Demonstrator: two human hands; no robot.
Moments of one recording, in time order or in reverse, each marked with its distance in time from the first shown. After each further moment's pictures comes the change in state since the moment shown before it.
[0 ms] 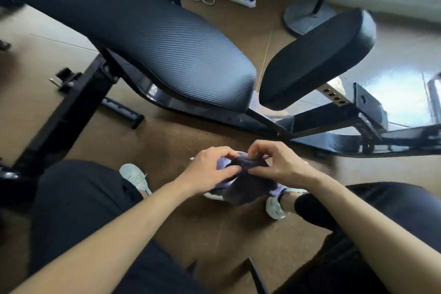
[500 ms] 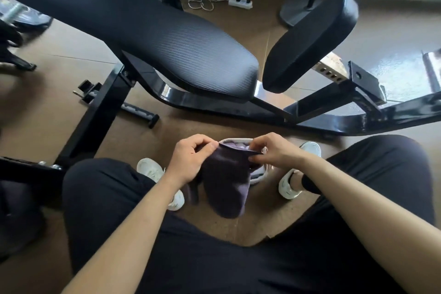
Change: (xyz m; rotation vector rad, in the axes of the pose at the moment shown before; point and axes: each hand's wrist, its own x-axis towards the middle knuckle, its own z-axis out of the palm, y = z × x) left_hand -0.089 -0.007 -0.036 -0.208 0.283 -0.035; right_hand -0.025 -0.019 0.050 -0.147 -0.045 0.143
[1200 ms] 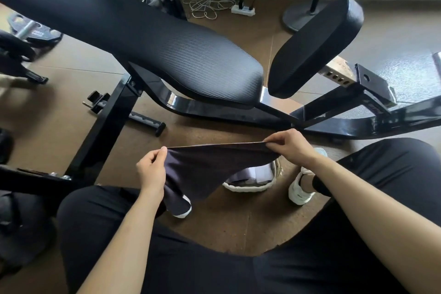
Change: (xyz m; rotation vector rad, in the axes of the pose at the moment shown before) left_hand -0.001 -0.061 -0.050 -0.203 0.645 -0.482; right_hand 0.022 0.040 -0.002 0.084 0.295 0.082
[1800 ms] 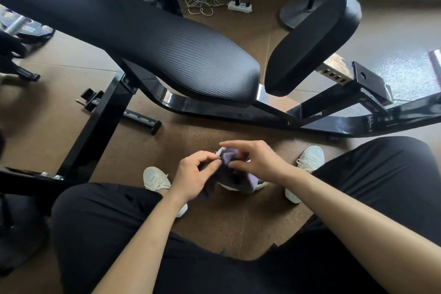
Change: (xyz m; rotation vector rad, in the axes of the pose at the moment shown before) left_hand -0.050 0.006 0.041 0.272 -0.680 0.456; right_hand -0.019 -0.062 0.043 -0.003 -0.159 -0.273
